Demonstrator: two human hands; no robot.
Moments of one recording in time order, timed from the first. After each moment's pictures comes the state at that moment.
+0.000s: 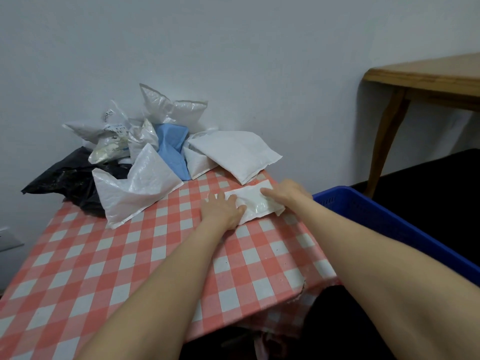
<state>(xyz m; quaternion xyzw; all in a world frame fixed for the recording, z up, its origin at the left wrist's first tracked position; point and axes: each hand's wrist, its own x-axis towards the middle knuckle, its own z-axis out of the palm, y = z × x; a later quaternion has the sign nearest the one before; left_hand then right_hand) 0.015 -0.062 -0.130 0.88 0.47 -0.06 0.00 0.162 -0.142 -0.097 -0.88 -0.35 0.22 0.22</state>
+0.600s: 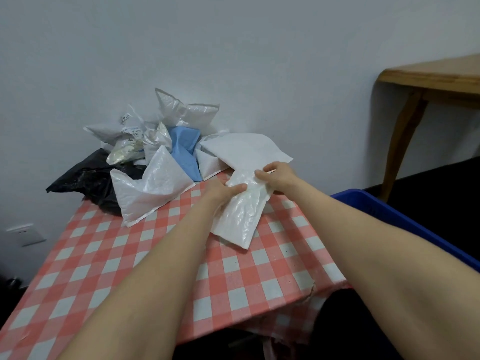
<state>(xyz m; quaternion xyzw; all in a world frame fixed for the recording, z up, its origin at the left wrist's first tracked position) -0.001 -0.043 -0.084 0.67 0.53 0.23 0.47 0.153 -0.113 -0.079 -0.73 -0.41 0.28 0.47</state>
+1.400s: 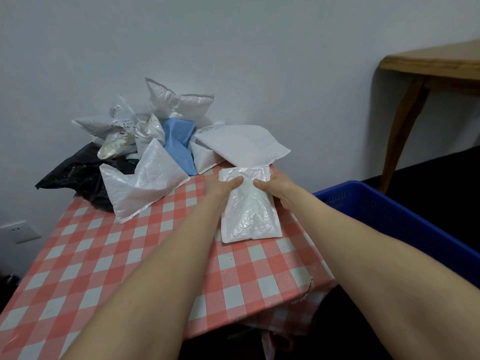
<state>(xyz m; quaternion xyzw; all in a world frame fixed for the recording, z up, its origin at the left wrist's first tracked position) 0.017 -0.034 -0.110 0.54 0.51 0.35 0.57 0.150 -0.116 -0.110 -0.68 -0.30 0.42 0.52</state>
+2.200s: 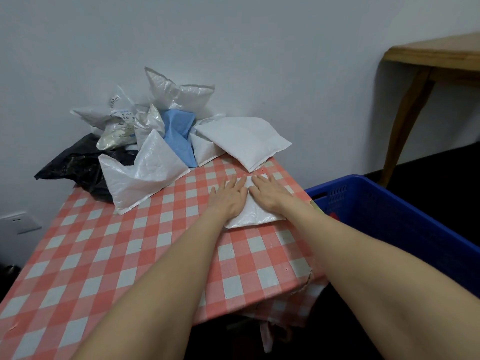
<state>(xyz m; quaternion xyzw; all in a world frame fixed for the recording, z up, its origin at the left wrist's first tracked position) 0.012 -0.055 -0.140 0.89 0.44 0.01 0.12 0.136 -0.111 -0.143 -0.79 -0.57 0.19 0.13</state>
